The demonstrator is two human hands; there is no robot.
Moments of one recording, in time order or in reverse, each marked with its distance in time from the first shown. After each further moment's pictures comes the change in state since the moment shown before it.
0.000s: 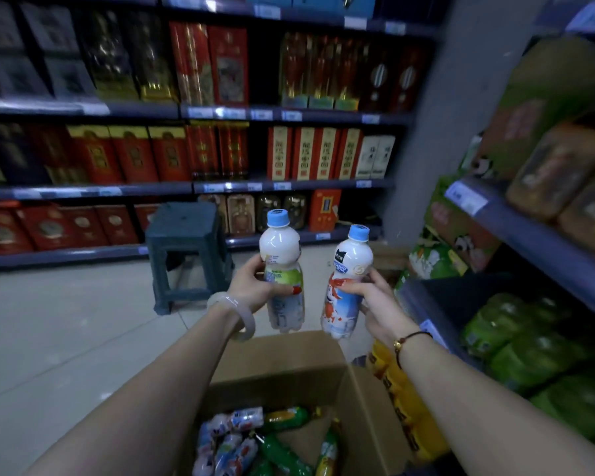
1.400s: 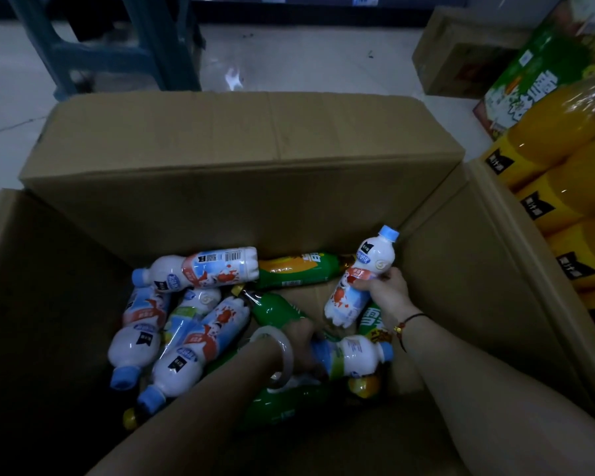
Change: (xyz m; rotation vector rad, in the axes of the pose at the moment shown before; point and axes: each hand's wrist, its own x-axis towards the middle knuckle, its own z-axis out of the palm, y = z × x) left_hand 0.088 -0.706 0.105 0.917 -0.785 -0.200; right_hand 0.182 0.650 -0.126 -0.284 0.349 0.519
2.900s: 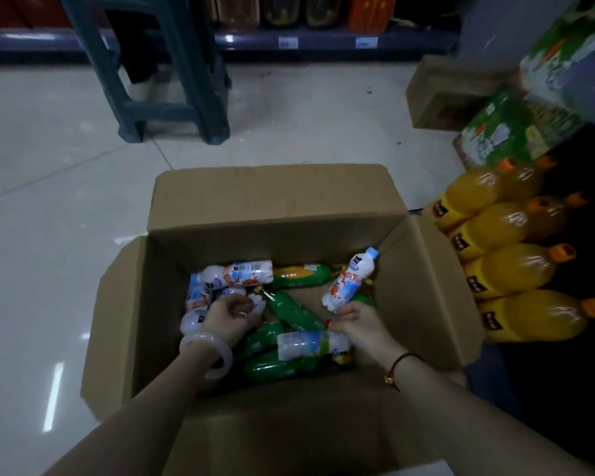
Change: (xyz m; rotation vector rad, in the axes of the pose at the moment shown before) left_hand -0.204 0.045 -0.117 -0.847 0.516 -0.452; right_hand -0.190 -0.076 -0.035 -0.461 -0.291 -0.004
